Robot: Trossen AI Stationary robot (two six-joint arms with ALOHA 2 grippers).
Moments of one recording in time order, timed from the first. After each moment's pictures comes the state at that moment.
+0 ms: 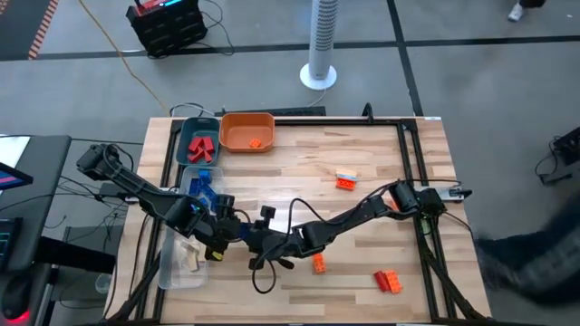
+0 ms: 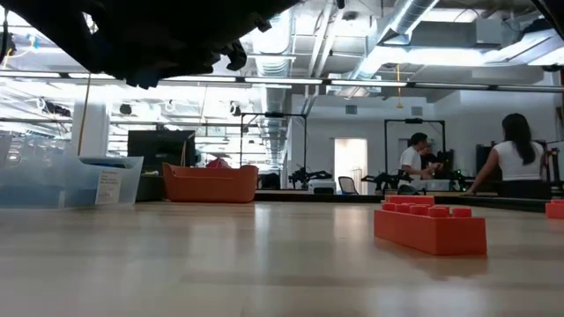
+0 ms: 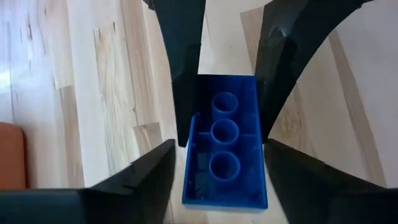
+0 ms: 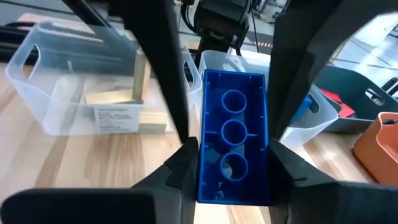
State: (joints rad) left arm -0.52 1.31 1.07 -0.88 -0.39 -0.21; right arm 0.33 2.25 1.71 0.15 0.61 -0.02
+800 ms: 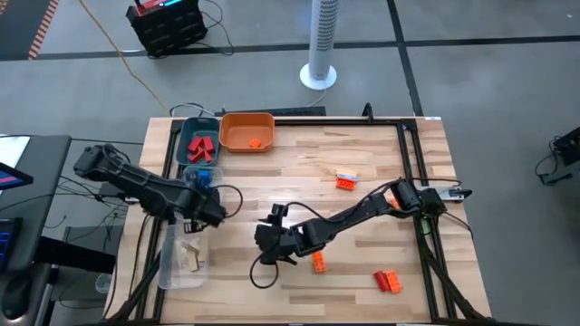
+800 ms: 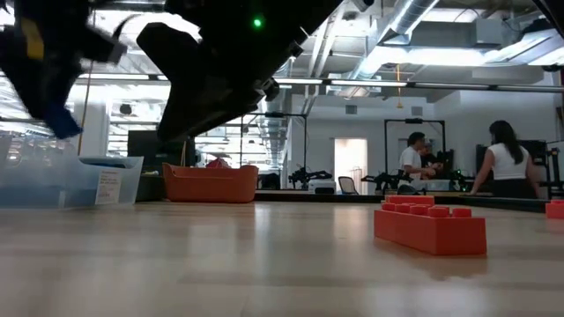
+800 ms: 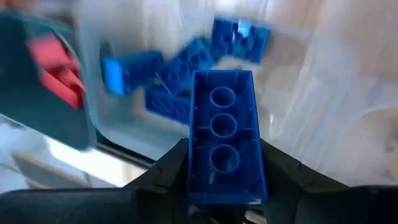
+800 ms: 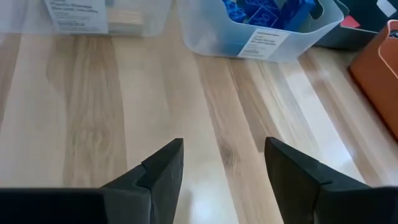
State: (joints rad) left arm -0.34 1.29 1.02 -1.55 -0.29 -0.53; right arm 0.33 2.23 1.71 -0.25 0.60 0.18
